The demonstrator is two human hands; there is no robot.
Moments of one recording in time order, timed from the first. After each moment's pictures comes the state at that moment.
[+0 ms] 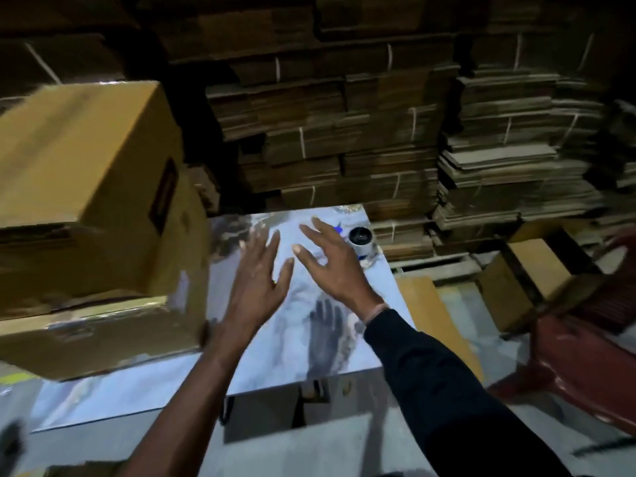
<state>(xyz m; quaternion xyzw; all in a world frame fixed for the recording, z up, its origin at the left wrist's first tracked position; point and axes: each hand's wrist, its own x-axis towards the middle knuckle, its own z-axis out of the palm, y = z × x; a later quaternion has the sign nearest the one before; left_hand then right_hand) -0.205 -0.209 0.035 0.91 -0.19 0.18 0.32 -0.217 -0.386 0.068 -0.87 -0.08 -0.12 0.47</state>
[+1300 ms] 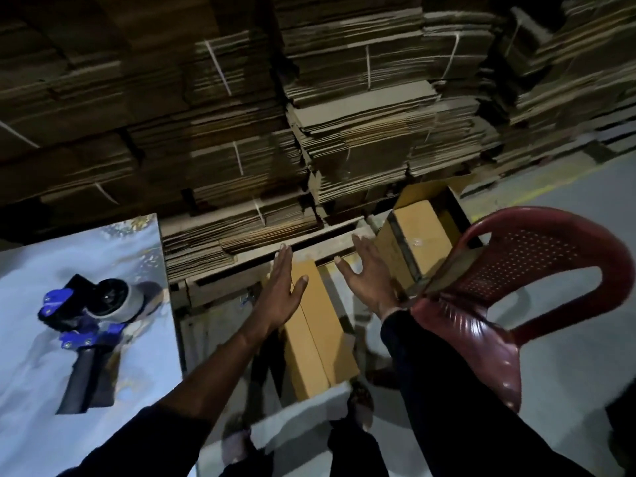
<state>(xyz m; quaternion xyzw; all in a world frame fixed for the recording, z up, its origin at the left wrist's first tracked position) -0.058 -0.823 -0.135 0.87 -0.22 -0.19 0.40 -0.120 -1.032 -0.100 -0.87 0.24 0.02 0.43</state>
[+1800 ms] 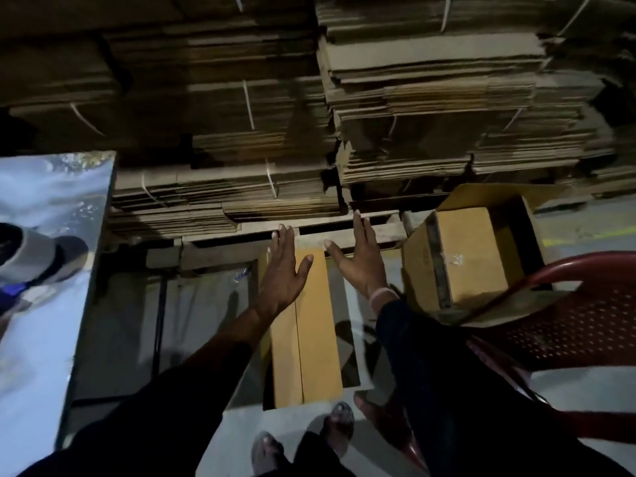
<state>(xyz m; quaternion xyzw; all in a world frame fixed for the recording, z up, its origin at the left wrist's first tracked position) 0.003 -0.932 -0.305 0.91 -0.08 -0.14 0.39 -0.003 -1.119 -0.274 -0.88 0.17 0.08 0.44</state>
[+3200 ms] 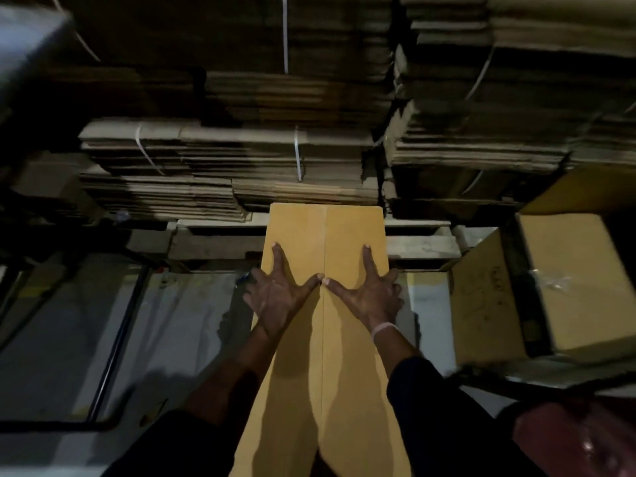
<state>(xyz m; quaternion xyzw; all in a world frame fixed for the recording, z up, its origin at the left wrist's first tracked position) 0.017 -0.906 -0.545 0.94 0.18 -0.14 0.24 0.010 -1.081 -0.532 -0.93 0.23 0.15 0.26</state>
